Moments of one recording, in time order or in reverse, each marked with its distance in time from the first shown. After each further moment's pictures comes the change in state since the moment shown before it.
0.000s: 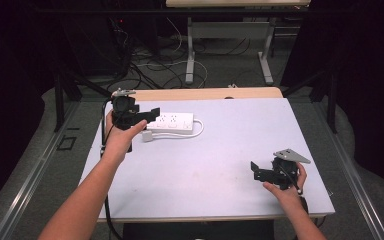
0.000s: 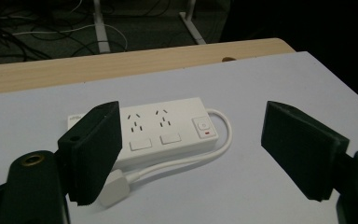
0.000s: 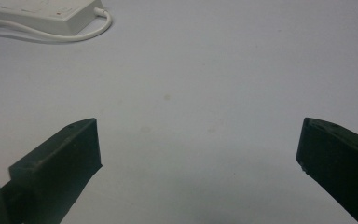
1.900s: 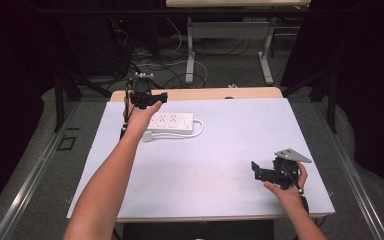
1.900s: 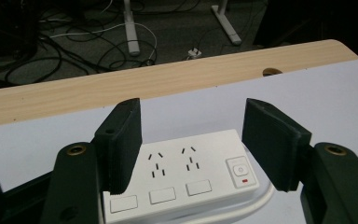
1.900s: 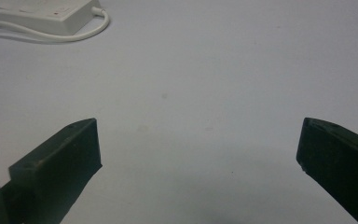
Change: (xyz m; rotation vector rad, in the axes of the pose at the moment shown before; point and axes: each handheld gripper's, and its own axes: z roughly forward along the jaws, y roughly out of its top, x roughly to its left) left arm 0.000 0.040 0.075 0.052 0.149 0.037; right arm -0.004 -0.001 0.001 0.008 0.002 0.015
